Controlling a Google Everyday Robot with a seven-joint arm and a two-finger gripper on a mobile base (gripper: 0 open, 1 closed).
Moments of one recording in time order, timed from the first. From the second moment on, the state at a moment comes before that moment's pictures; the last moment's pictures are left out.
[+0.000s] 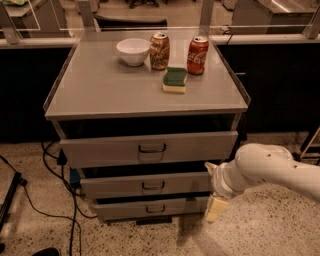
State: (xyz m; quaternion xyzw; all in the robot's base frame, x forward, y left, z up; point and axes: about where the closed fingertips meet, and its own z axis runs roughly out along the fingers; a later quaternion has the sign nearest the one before) arm 0.486 -0.163 0.577 -0.65 0.73 0.06 0.20
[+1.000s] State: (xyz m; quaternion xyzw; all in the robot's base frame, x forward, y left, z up) arm 0.474 -0.146 0.465 -0.66 0.72 0.12 0.16
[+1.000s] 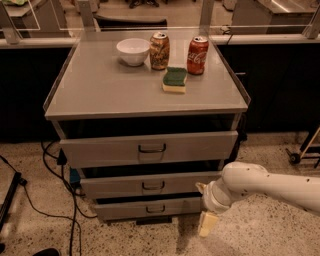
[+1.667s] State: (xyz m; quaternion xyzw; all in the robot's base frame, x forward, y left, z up) arm 0.484 -0.140 0.463 -0.68 0.69 0.08 0.23
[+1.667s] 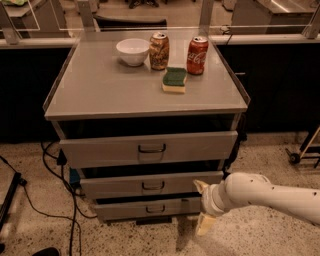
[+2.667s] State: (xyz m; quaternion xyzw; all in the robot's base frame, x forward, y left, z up) arm 0.546 -0.115 0.448 -0.69 0.65 0.04 0.31
